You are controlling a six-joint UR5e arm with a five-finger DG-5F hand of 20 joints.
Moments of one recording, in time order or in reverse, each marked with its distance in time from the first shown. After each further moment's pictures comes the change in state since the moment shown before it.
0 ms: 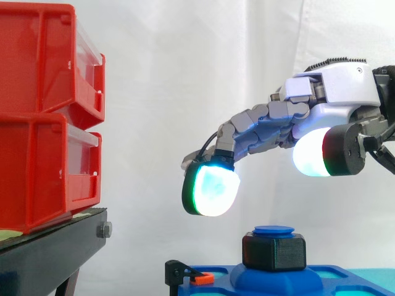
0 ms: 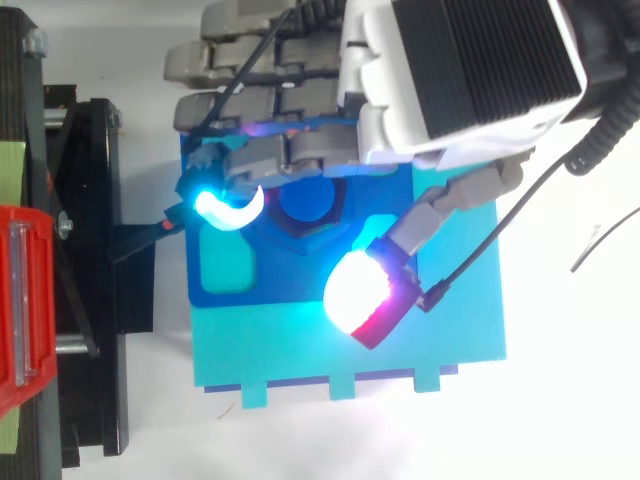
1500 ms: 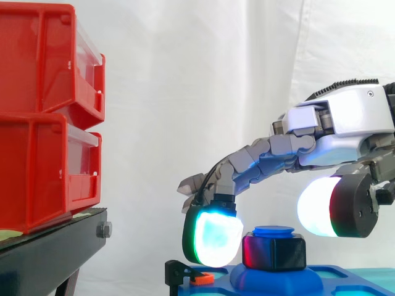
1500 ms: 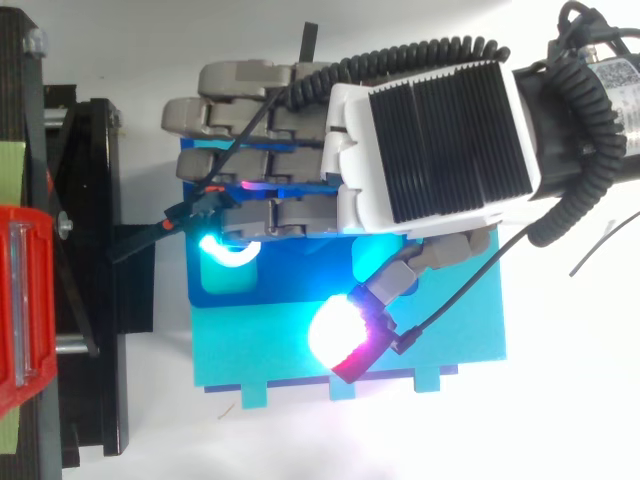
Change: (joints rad) arm 0.063 -0.001 -0.052 -0.004 0.109 -0.059
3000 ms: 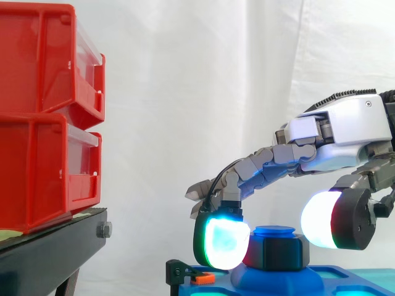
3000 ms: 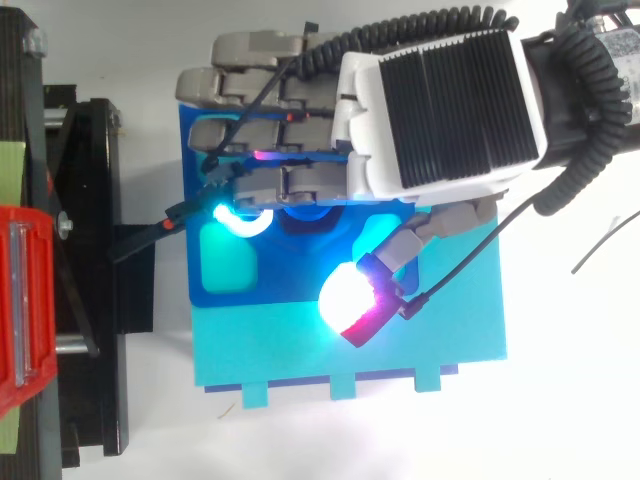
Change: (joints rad) arm -0.028 0.000 -0.002 -0.016 -0.019 -0.022
